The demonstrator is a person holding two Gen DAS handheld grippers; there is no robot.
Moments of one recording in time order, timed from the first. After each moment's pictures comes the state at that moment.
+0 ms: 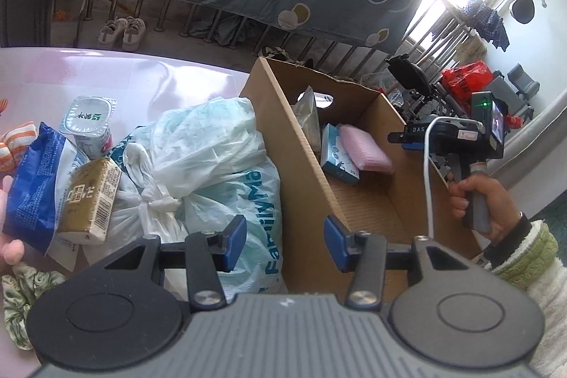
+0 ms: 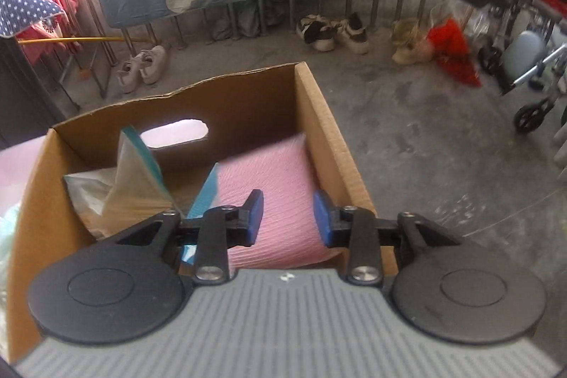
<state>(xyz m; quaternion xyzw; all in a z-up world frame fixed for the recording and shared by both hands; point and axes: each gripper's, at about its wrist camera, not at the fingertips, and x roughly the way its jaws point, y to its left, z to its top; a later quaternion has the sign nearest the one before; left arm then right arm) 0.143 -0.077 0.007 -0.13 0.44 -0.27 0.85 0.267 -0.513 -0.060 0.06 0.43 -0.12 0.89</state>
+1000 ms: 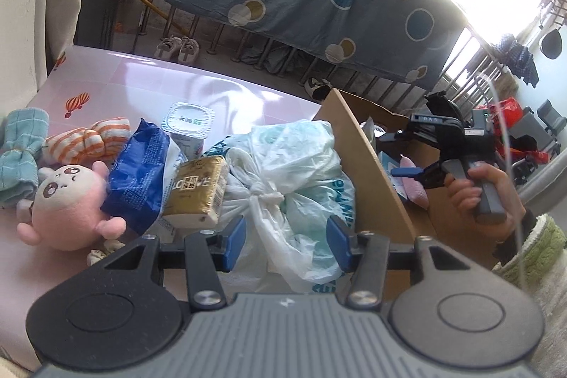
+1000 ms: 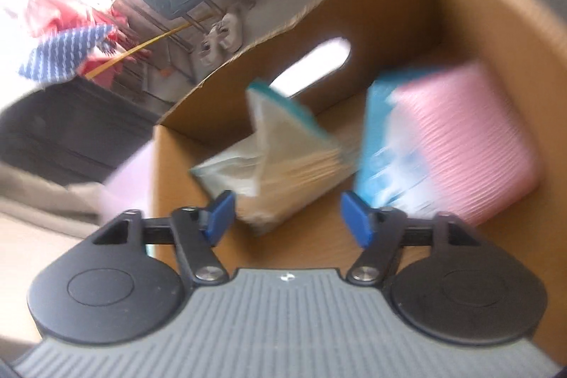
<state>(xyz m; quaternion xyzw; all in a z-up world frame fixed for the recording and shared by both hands) 0.112 0.010 0.009 -0.16 0.41 -0.19 0.88 0.300 -0.456 -0.091 0.37 0.50 0.00 0.78</state>
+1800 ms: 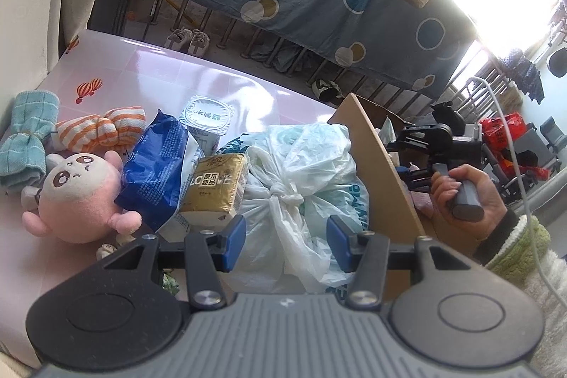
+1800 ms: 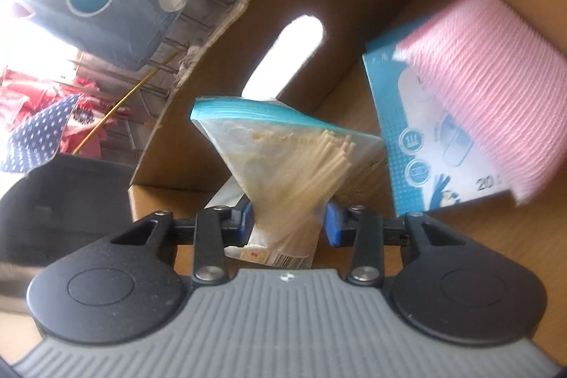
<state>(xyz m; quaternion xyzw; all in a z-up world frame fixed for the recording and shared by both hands) 0.116 0.029 0.001 -0.19 0.42 -0.18 0.87 0.310 -0.419 -0.112 0.41 0.46 -0.07 0.78</state>
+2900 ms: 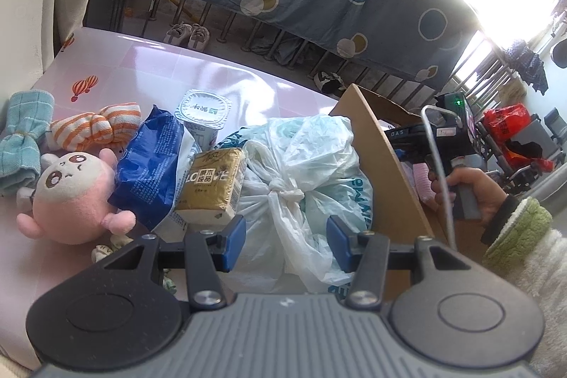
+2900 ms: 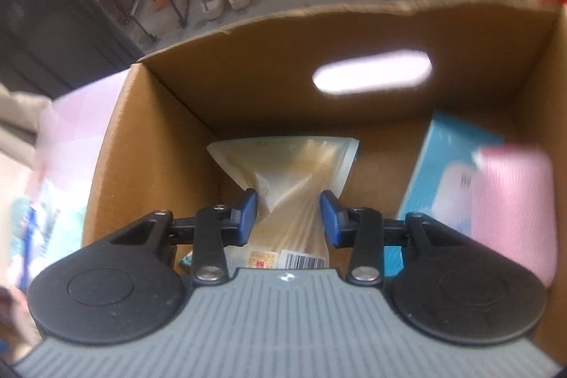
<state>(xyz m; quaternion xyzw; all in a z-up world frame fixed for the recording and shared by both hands) 0.123 0.019 -0.005 -0.17 0.43 -0.18 0.87 0.351 -0.379 -0.104 0.06 0.52 0.05 0.85</state>
